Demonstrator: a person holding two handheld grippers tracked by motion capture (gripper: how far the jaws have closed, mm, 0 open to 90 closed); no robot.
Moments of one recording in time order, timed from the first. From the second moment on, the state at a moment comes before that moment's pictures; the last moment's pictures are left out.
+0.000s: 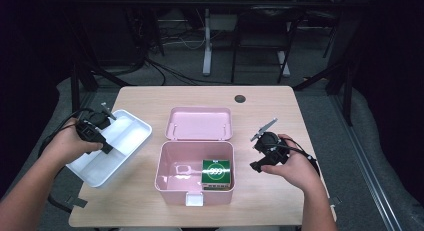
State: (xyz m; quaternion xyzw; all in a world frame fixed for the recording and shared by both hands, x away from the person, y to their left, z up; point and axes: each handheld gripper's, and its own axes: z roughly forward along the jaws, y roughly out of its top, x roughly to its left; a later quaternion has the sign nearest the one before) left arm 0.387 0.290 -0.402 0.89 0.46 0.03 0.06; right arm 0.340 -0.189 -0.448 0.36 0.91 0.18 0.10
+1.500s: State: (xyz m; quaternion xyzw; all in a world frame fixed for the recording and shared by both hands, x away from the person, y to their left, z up) left arm 0.374 0.185 -0.389 0.97 0.22 0.05 0.04; right arm 0.343 -0.189 -0.455 0.36 0.91 0.17 0.10
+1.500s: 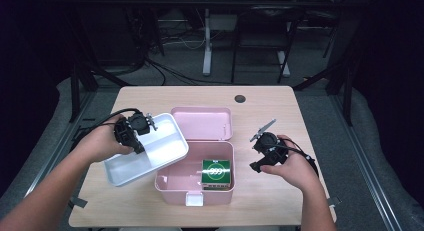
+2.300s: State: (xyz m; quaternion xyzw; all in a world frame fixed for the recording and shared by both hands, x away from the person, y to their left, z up) left arm 0.369 0.136 -0.389 0.99 0.13 0.05 0.04; right arm 0.345 -0.191 -0.457 0.37 0.91 0.18 0.09
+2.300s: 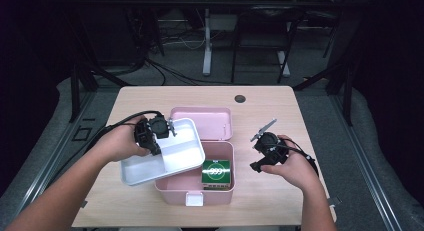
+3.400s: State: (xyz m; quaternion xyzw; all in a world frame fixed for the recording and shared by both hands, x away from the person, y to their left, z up) left arm 0.354 0.068 -0.410 1.00 0.02 0.04 0.06; right arm 0.347 -0.191 -0.459 0.36 0.91 0.17 0.09
